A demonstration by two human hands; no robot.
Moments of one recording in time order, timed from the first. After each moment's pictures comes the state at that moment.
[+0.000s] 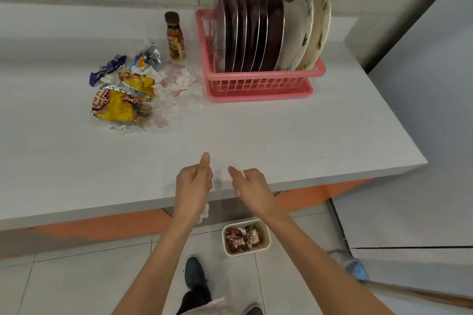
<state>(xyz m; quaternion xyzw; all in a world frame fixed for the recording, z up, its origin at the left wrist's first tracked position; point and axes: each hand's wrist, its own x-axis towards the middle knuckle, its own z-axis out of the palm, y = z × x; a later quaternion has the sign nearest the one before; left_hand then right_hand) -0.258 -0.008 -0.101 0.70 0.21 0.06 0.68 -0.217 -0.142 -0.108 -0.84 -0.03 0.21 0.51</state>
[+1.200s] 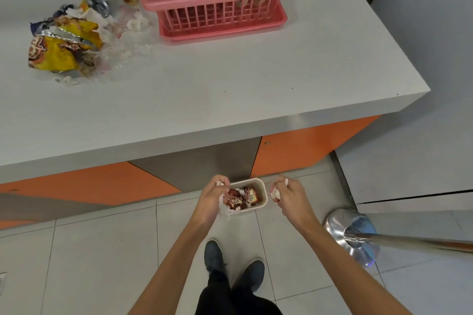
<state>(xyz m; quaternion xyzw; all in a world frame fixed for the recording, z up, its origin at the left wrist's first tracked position) -0.338 -0.154 -0.212 0.66 0.29 -0.18 0.67 -0.304 -0.343 -0.213 -0.79 0.14 0.23 0.55</state>
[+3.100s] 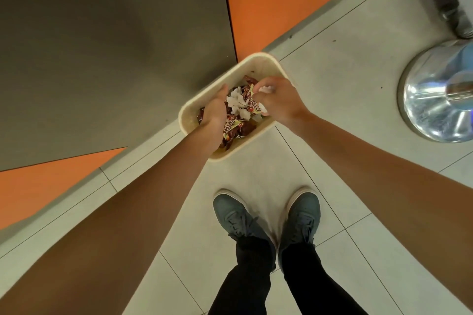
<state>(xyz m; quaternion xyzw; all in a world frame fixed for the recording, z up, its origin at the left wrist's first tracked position) -0.235 -0.192 -0.760 0.62 0.38 -0.36 0.58 -0.248 -0.325 -0.773 -0.78 0.26 0.22 0.53</state>
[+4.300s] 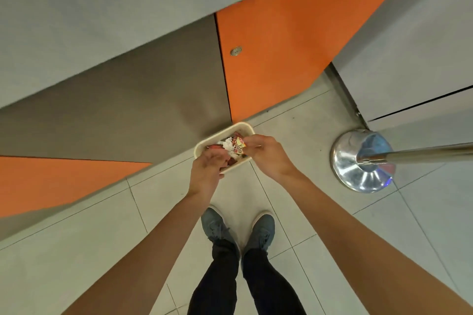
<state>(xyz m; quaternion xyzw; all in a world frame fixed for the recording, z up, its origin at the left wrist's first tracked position) -0.320 -0.195 -0.468 0.67 0.32 -0.23 0.64 -0.292 -0.350 -0.471 -0.78 0.19 0.30 0.51</state>
